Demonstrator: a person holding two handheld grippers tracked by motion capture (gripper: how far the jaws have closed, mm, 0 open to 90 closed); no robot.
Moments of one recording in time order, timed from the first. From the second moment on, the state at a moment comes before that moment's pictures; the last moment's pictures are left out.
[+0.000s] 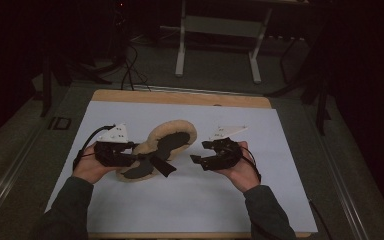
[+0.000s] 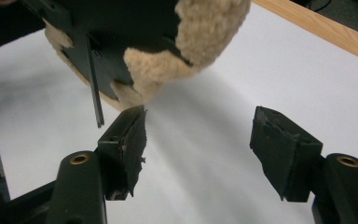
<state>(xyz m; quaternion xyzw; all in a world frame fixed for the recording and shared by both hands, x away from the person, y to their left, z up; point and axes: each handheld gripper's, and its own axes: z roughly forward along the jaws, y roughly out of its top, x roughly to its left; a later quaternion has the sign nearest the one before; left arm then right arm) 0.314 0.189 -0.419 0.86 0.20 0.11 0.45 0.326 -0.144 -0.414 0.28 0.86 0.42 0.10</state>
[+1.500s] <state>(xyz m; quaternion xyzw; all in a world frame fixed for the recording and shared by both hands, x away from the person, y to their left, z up) 0.323 0.086 -0.417 0.93 0.12 0.15 0.31 0.301 -0.214 -0.462 0.34 0.83 0.43 0.11</state>
